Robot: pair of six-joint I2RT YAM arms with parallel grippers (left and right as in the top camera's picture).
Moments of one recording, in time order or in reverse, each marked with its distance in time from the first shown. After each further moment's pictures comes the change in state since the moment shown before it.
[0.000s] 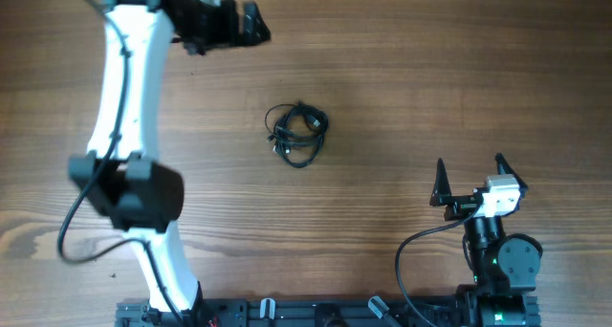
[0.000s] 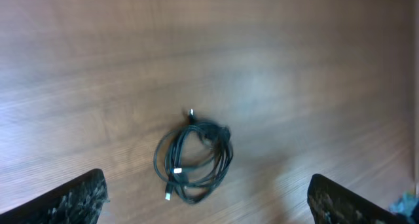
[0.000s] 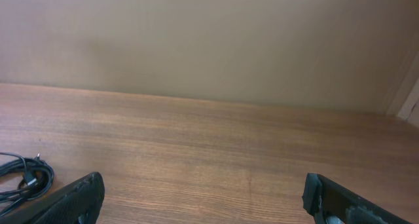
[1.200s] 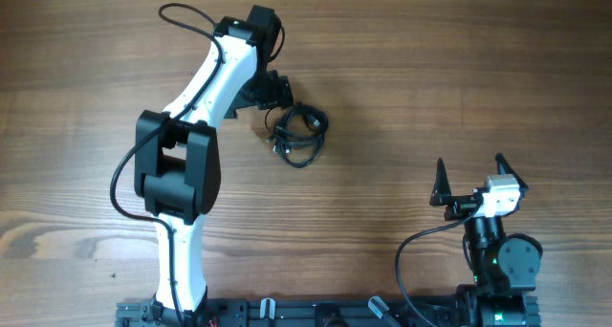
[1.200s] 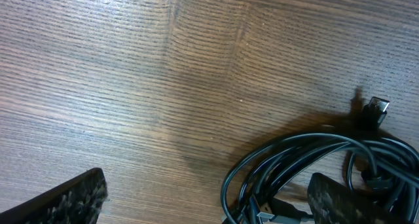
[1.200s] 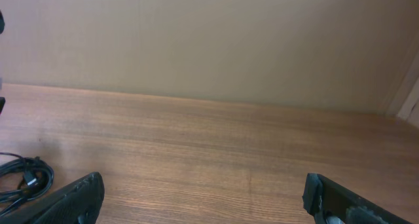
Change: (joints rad) left arm -0.211 0.109 -0.394 0.163 -0.524 -0.466; right arm 0.000 0.000 0.000 0.000 0.000 0.000
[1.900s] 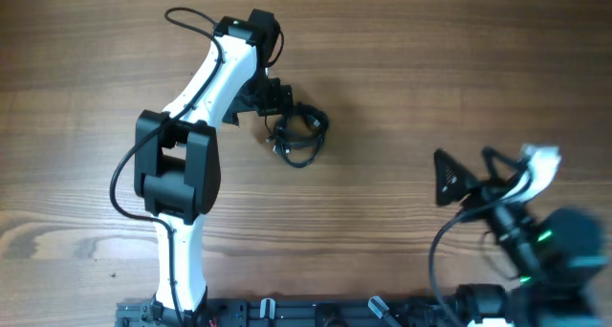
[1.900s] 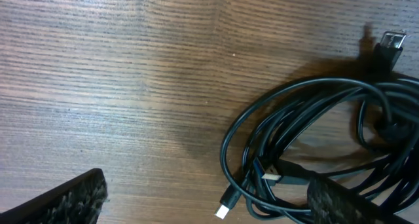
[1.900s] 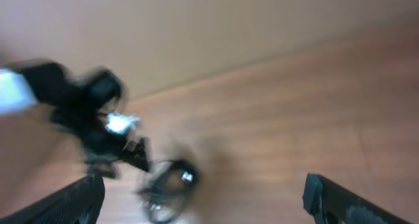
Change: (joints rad) left arm 0.000 0.000 0.000 -0.075 0.070 0.106; right arm 0.000 0.430 0.716 -0.534 -0.277 0.425
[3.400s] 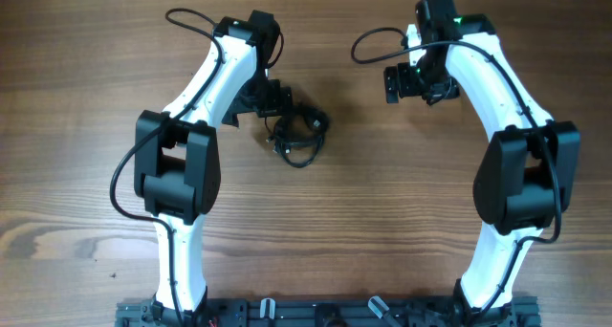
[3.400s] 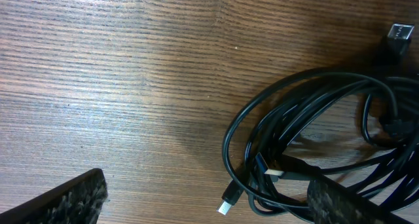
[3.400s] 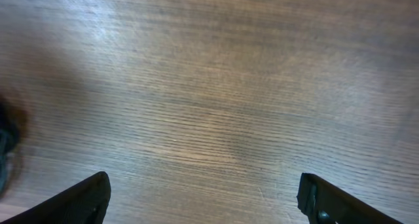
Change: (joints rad) left arm 0.000 0.000 -0.002 -0.013 0.003 0.003; right arm 0.152 1.639 0.989 -0.540 0.278 -0.316
